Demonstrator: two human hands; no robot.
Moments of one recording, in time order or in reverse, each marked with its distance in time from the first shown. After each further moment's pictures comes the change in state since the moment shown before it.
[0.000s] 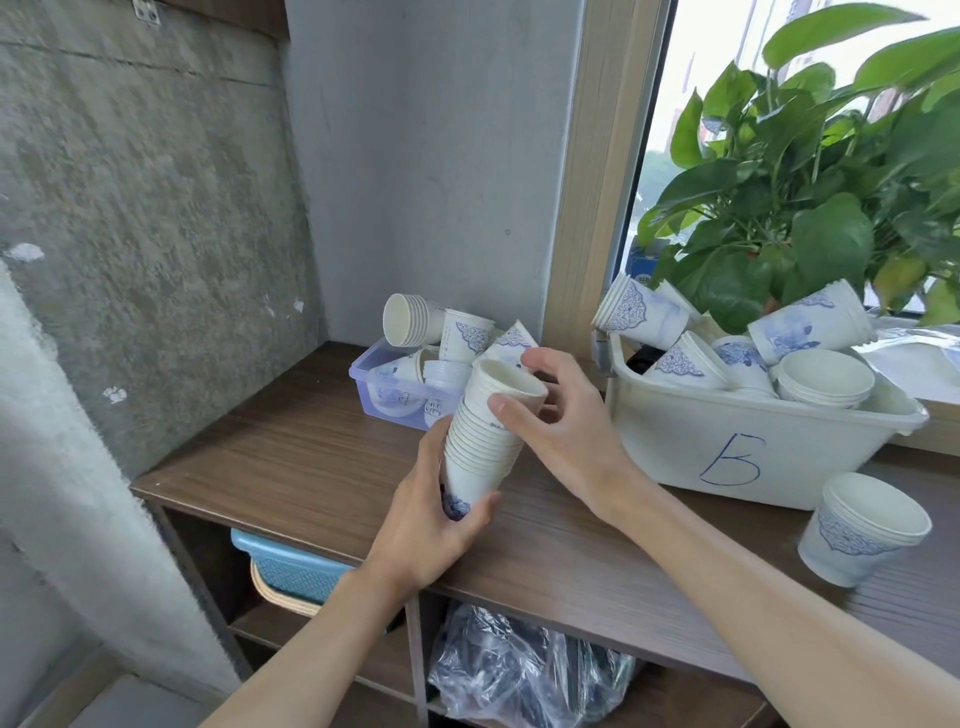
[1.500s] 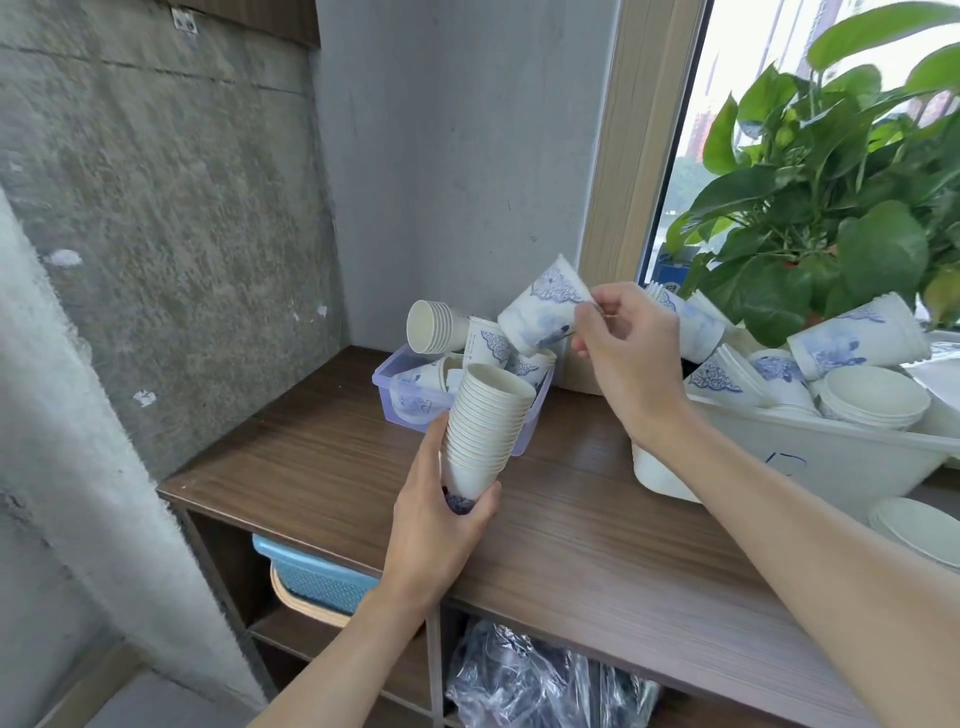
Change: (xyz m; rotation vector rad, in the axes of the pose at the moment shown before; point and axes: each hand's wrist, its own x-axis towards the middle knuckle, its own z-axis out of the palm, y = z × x) left_hand 0.001 0.000 0.000 -0.024 0.249 -0.114; right_hand 0.054 -0.034 -0.017 -0.075 0.313 -0.199
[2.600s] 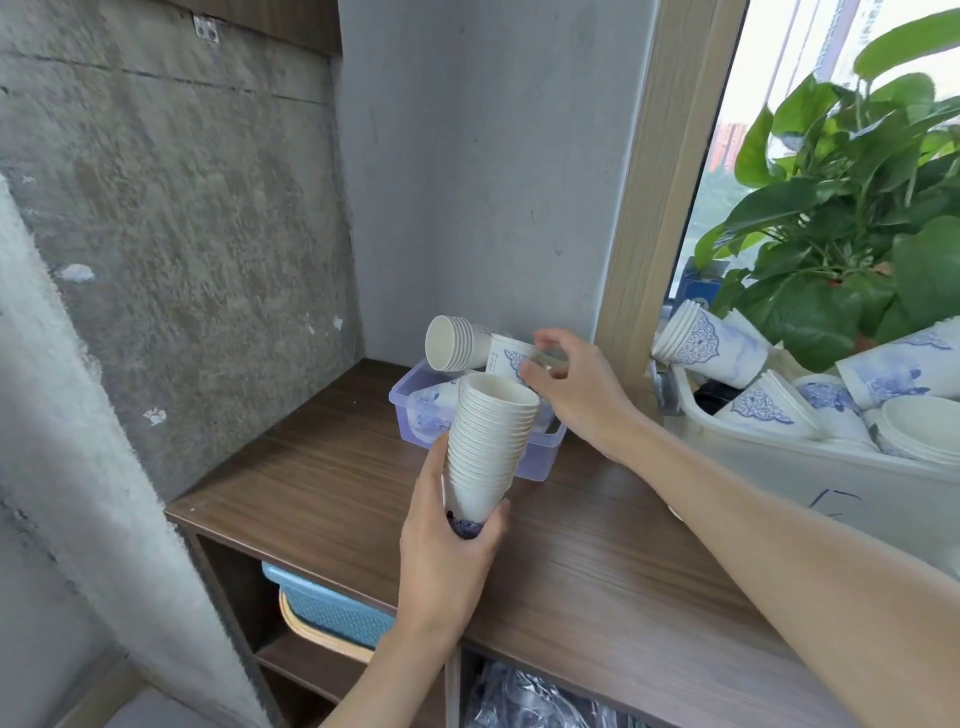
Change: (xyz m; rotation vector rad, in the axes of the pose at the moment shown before) left_hand 0.005 -0.002 0.001 -0.131 0.141 -0.058; right_hand 0.022 0.045 0.056 -0.247 -0.373 0.153
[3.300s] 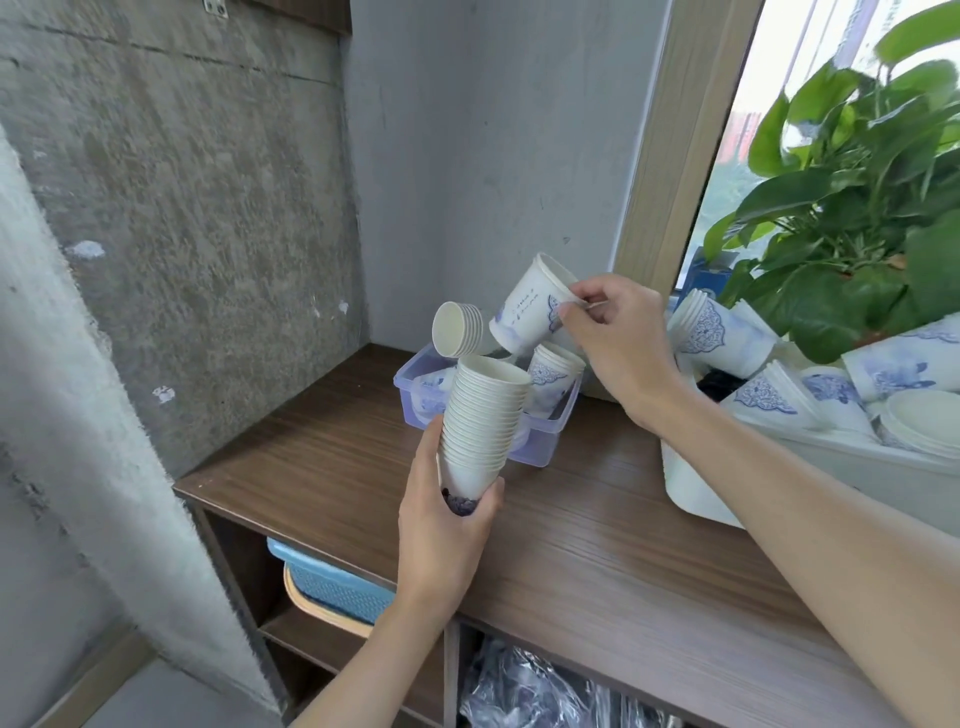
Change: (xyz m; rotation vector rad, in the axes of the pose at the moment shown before) left_hand 0.002 0.003 -0.003 -0.033 -0.005 -0.038; right_hand -0.001 -0.028 -0.029 0.107 0.261 -0.131
